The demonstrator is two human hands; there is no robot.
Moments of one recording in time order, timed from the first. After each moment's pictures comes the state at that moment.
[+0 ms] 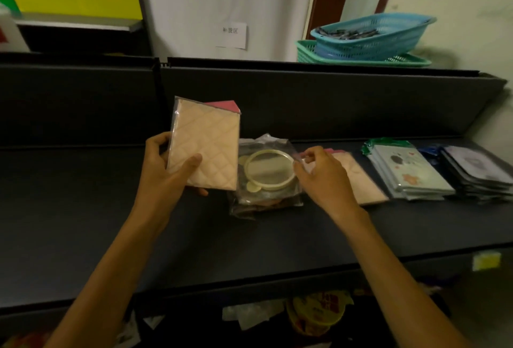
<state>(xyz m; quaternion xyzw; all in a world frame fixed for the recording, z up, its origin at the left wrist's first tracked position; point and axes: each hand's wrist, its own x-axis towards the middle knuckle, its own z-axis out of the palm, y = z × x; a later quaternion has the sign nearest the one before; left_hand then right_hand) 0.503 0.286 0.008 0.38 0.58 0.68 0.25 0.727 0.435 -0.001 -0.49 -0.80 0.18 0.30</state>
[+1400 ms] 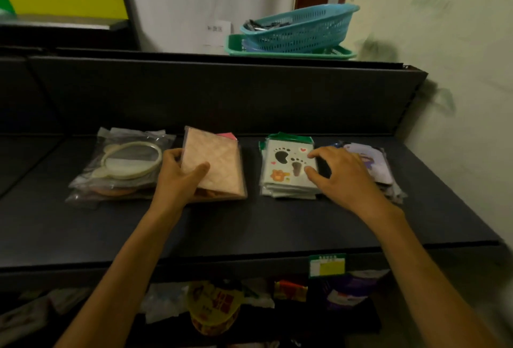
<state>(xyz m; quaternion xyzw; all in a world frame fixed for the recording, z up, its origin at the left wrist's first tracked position) 0.752 0.442 -0.018 0.25 0.72 0.60 0.24 1.011 0.580 0.015 -0.39 -0.89 0.07 0.21</state>
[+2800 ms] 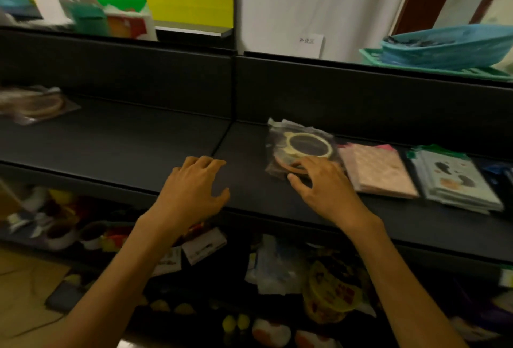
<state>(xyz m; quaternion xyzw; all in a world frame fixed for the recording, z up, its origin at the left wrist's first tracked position) 0.579 0.166 0.009 0.48 0.87 0.11 -0.02 0.748 0.352 0.002 -0.25 -0.95 0.09 0.17</state>
